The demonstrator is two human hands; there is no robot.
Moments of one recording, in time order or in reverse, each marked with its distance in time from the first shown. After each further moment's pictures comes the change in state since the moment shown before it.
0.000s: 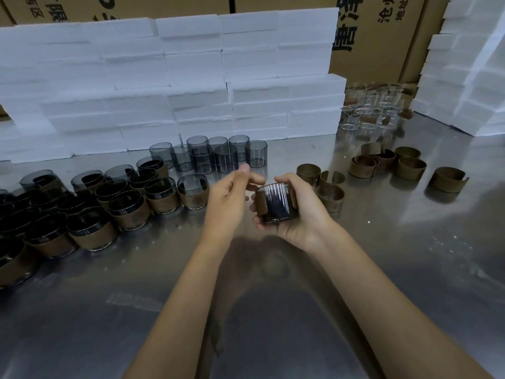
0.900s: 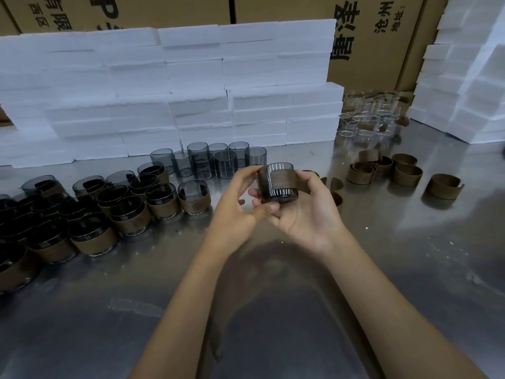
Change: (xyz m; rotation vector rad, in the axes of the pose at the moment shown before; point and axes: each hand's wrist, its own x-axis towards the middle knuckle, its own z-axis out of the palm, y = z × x) left_hand -0.008 -0.002 -0.002 0.129 -0.177 0.081; right_hand 0.003 -0.008 -0.019 0.223 -0.216 -0.110
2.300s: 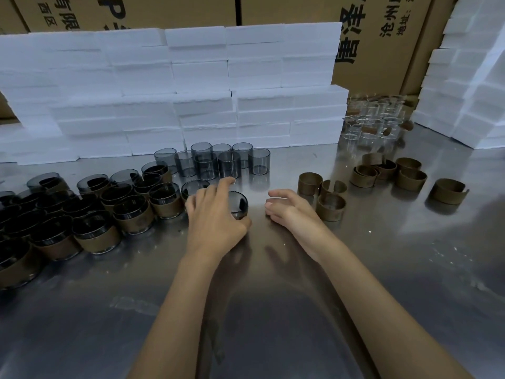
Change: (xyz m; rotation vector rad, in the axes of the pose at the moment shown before) left_hand 0.008 -0.029 -0.026 0.837 0.180 -0.039; right_hand 0.008 0.019 0.003 -0.814 0.374 -0.071
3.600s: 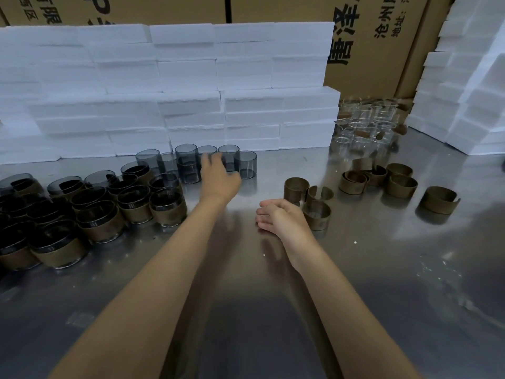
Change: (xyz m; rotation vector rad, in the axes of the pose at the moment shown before) left_hand 0.105 0.022 0.055 -0.310 -0.042 -0.186; right_hand 0.016 0.006 -0.010 0.137 0.154 0.084
